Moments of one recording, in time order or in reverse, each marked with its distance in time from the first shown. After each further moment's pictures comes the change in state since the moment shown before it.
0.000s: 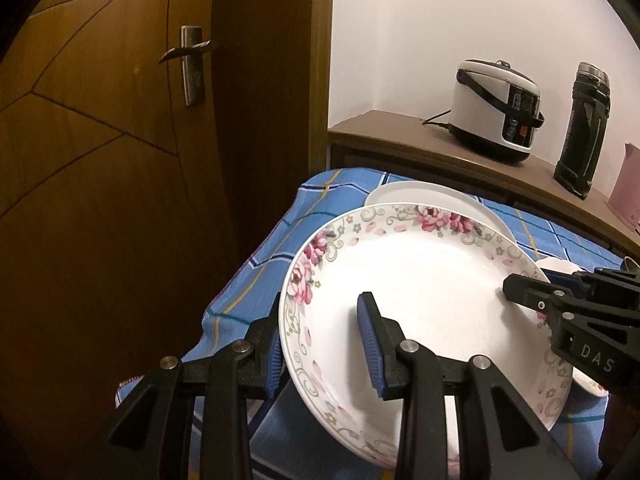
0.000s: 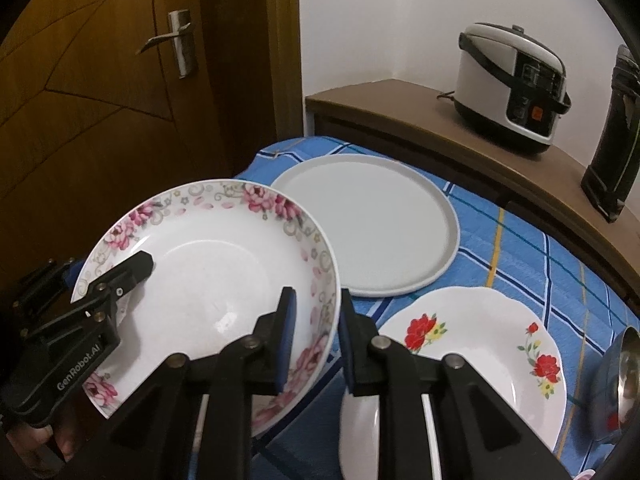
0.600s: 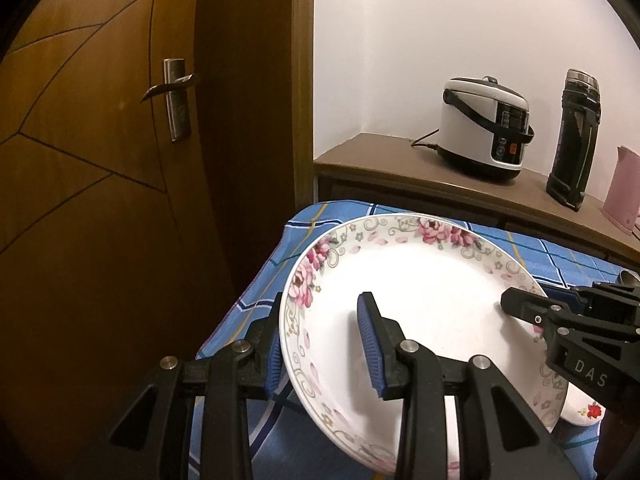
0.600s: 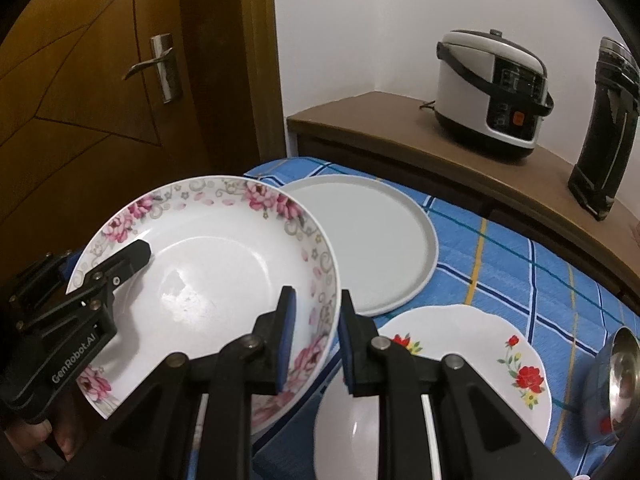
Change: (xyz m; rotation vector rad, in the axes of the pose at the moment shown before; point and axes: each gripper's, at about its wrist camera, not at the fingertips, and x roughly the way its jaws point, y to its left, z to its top) left arm -0.002 -0.014 0.026 0.037 -0.073 -0.014; right arm -0.008 -0.017 0.012 0.042 -0.051 -0.022
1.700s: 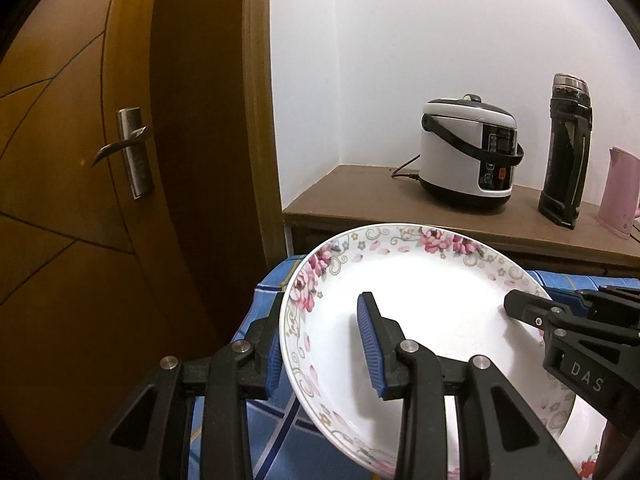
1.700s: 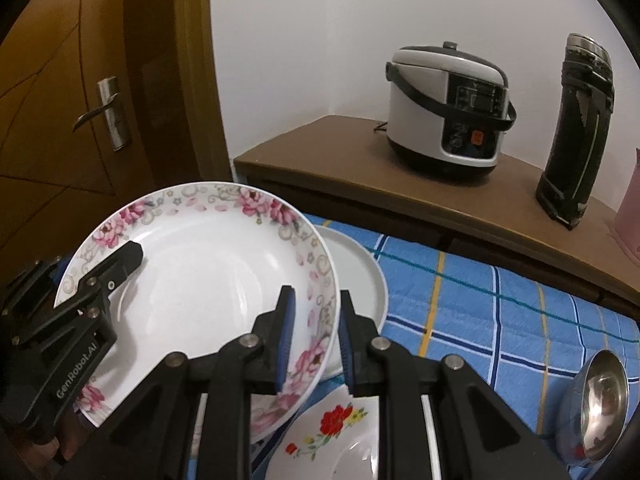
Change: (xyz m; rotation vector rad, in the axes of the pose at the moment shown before) left arm 0.029 -0.029 0.051 0.076 -0.094 -0.037; right arm 0.004 -0.033 0.044 0.097 -0.063 -0.111
